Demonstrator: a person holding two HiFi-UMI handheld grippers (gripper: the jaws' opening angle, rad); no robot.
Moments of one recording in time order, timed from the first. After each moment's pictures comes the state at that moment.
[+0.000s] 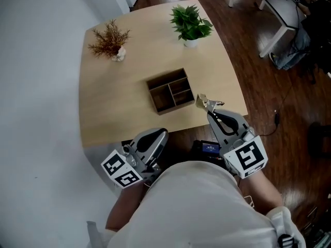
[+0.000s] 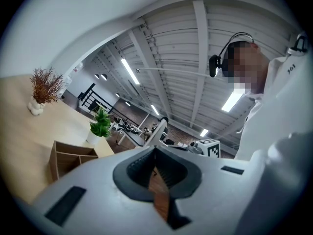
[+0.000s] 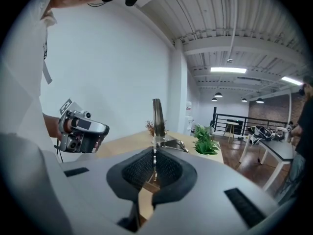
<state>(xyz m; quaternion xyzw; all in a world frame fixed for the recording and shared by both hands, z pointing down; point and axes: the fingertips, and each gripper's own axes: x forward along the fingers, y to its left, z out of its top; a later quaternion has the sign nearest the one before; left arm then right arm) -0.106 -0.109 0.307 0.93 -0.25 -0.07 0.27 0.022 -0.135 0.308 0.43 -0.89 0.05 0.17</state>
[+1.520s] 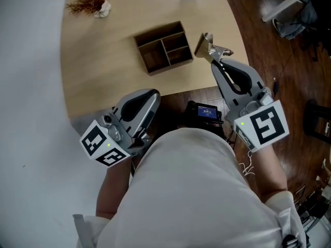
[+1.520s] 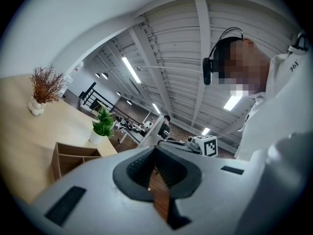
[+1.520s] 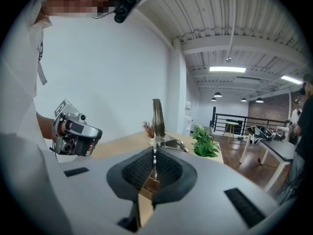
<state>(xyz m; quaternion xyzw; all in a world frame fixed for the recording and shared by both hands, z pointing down) -0.106 -0.124 0.313 0.93 -0.25 -0.06 0.27 0.021 -0.170 0.304 0.43 -0.89 0.04 0.16</state>
